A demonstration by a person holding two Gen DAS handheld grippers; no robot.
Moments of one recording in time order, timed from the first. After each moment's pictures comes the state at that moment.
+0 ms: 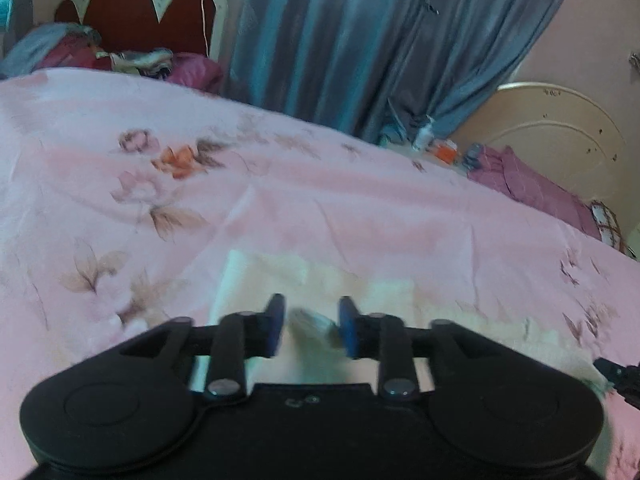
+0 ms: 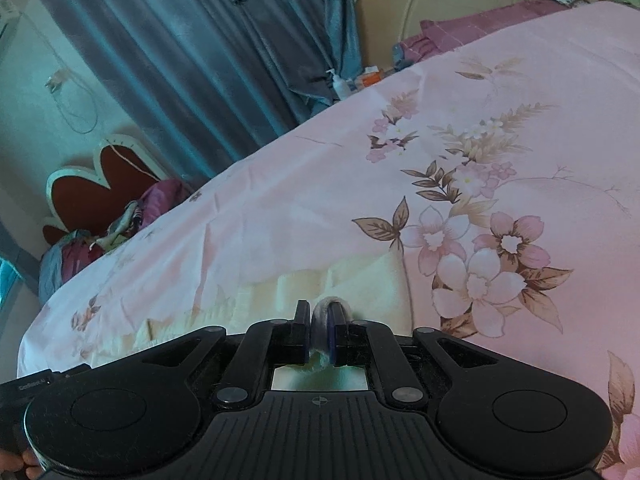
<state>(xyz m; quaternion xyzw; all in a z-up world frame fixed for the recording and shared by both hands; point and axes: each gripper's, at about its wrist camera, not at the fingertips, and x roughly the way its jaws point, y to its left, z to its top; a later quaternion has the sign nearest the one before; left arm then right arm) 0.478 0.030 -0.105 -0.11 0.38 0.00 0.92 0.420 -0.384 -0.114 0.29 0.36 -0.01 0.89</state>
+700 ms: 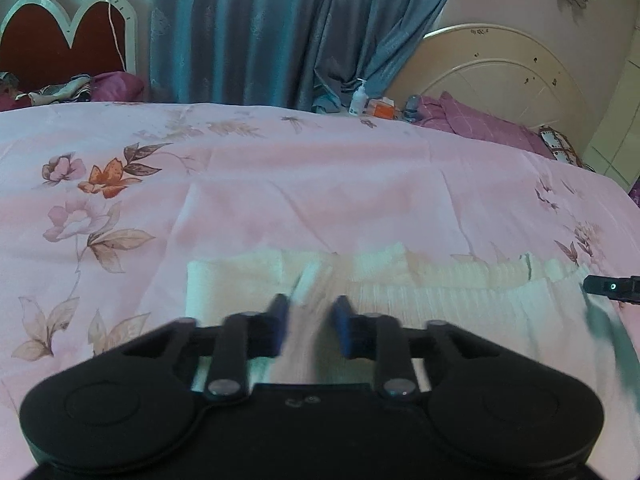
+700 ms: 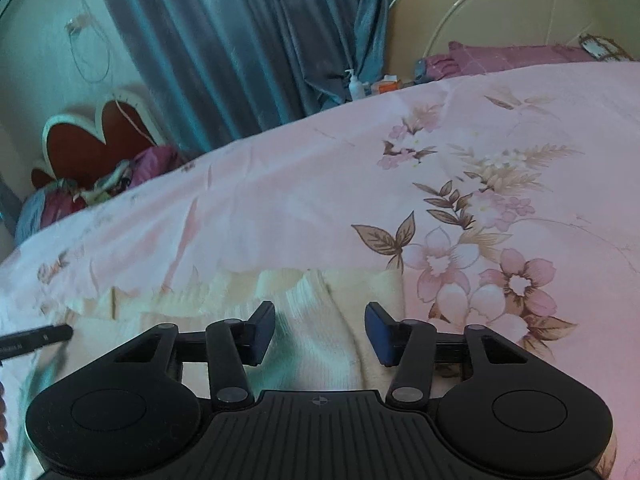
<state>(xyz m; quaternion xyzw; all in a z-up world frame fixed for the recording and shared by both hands) 0.500 0.027 -0.136 -0.02 0.40 -0.12 0.91 0.437 -0.366 -0.127 0.18 0.37 0.01 0.91</state>
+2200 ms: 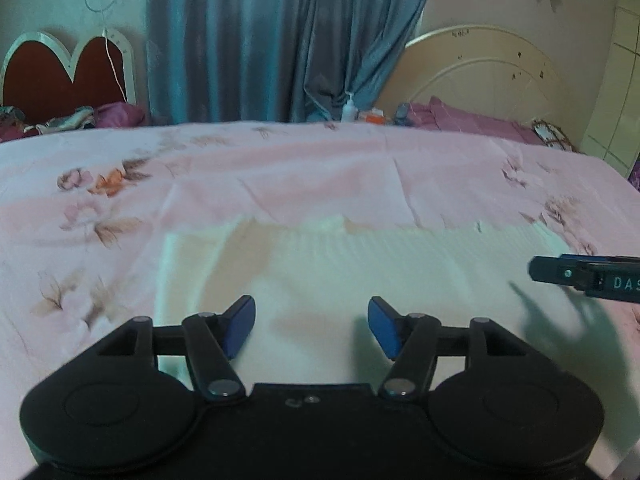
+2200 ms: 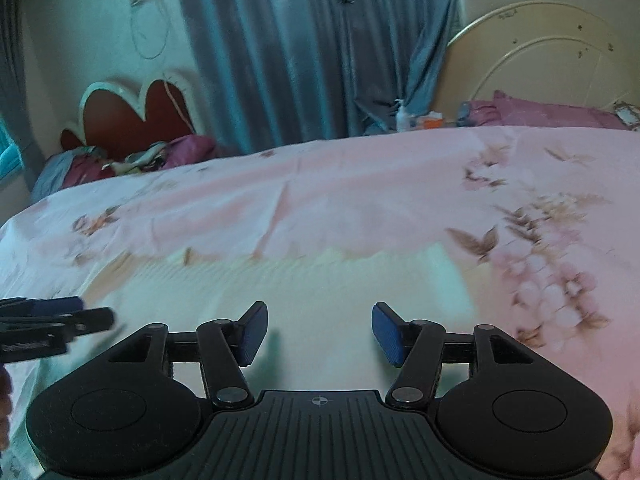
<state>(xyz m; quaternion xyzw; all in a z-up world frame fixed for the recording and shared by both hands) 0.435 -0.012 -0.123 0.01 0.37 -0.12 0.92 0.403 -0.273 -0.114 0.10 0.34 0.05 0.93</state>
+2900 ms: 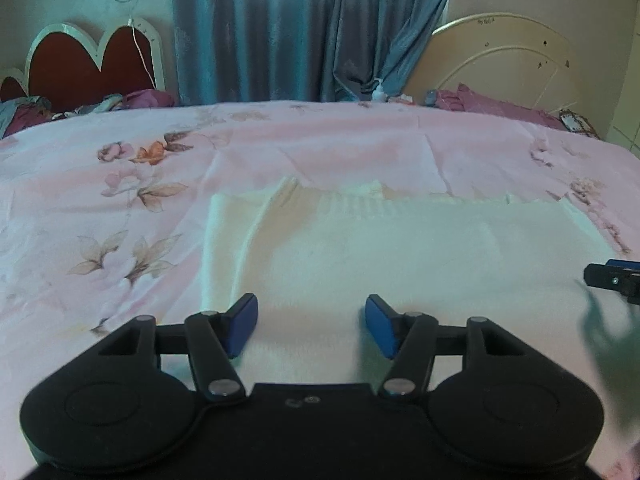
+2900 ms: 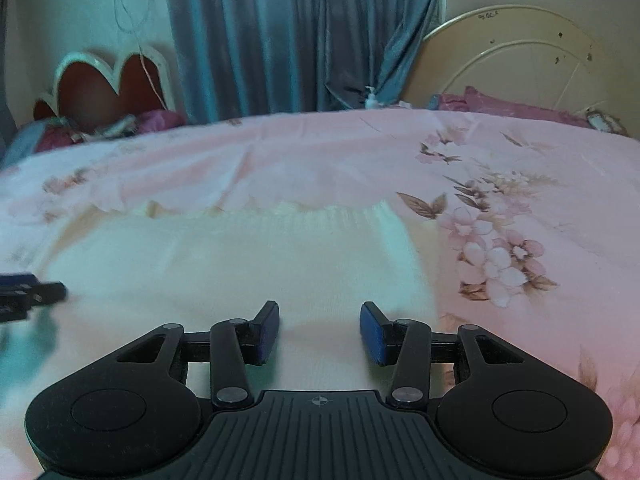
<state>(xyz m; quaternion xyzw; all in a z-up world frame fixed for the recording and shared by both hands) 0.406 0.005 -0.122 0.02 0.38 -0.07 0.92 0.364 -0.279 -0.121 0.07 0.35 0.01 0.93</state>
